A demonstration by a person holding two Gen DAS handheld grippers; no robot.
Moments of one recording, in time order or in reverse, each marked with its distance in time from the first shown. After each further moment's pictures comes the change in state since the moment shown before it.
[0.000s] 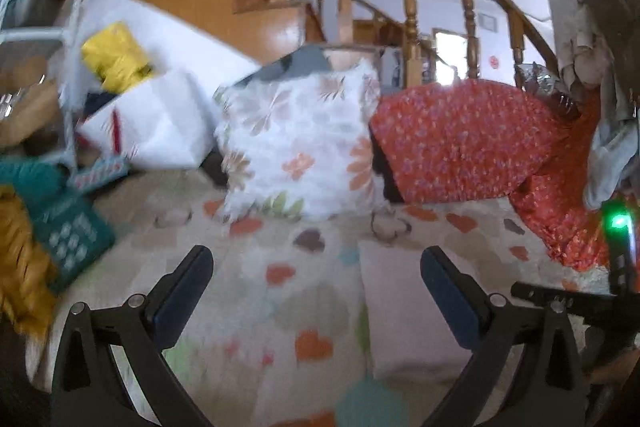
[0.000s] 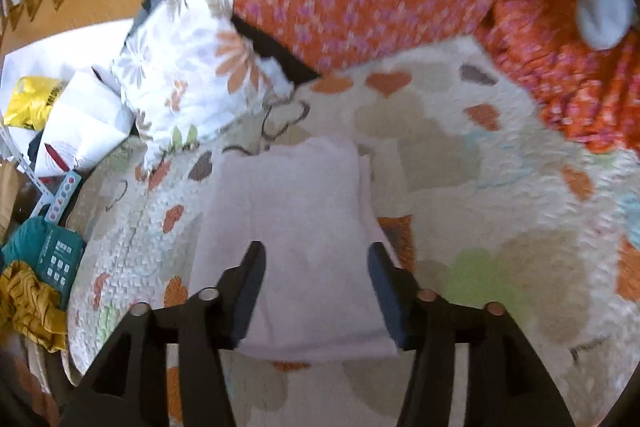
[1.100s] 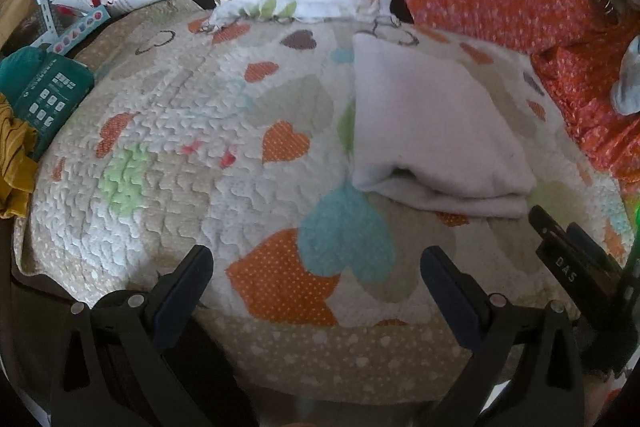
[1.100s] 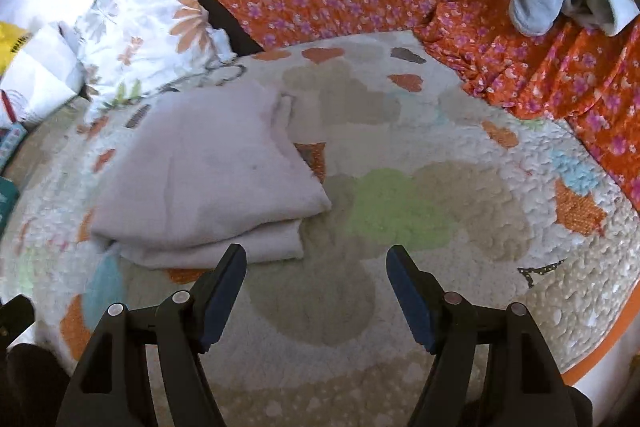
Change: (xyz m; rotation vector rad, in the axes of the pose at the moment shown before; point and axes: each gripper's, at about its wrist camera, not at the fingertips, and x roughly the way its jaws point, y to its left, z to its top) left arm 0.053 -0.038 -0.087 -0.008 0.602 0.034; right arm 0.010 -0.026 -0.078 -0.086 0.015 -0.272
